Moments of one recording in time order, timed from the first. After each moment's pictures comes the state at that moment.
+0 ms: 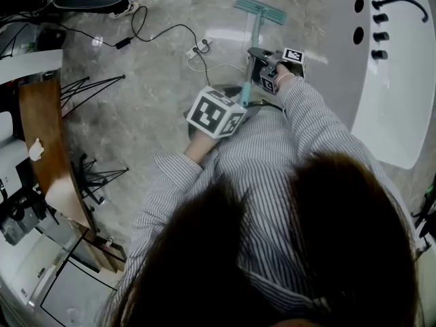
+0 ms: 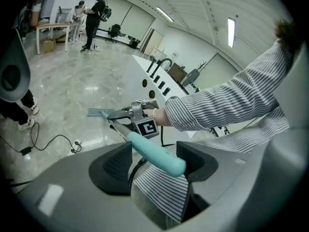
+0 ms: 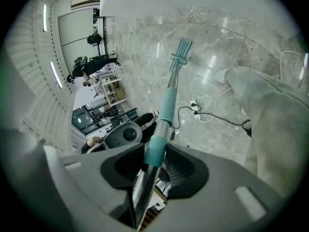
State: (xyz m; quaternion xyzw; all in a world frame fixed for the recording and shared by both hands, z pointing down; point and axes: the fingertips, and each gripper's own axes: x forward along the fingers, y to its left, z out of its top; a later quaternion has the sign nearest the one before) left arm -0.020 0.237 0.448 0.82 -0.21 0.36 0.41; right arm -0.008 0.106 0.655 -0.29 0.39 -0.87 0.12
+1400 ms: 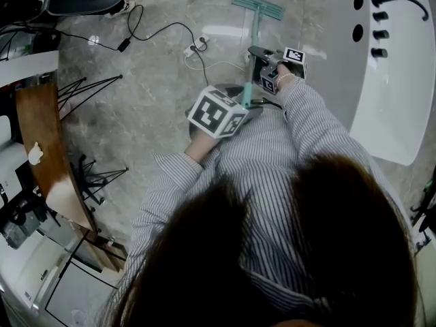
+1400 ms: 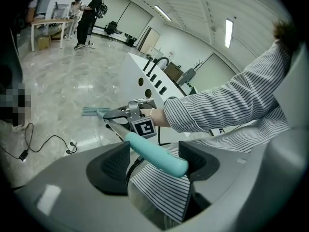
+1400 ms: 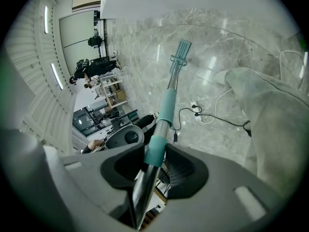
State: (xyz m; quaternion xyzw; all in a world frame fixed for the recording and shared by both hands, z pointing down) left arm -0.008 0.233 0.454 0.82 -0.18 0.36 0.41; right arm 0.002 0.102 0.658 -0.29 0.39 -0.86 0.13
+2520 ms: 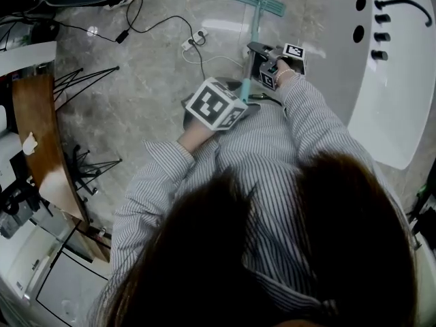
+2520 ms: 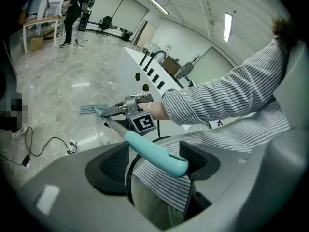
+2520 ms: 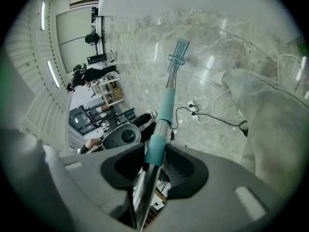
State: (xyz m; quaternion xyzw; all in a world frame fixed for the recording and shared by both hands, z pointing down) left arm 0.009 0.235 0.461 0.81 -0.15 0.38 0.41; right arm 0.014 0.101 0.661 -0.29 0.39 -0.87 0.10
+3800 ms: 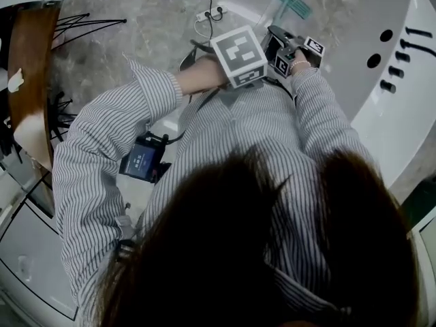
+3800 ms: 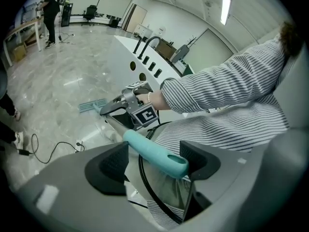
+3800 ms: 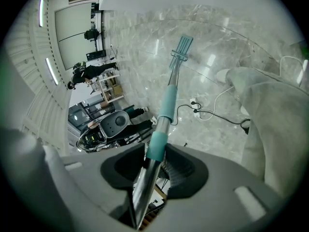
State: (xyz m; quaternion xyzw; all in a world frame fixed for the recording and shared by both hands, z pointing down) left arm -0.025 0.217 0.450 0.80 -0.08 0.46 0.38; right arm -0.010 0.085 0.641 -0.28 0.39 -0.87 0.09
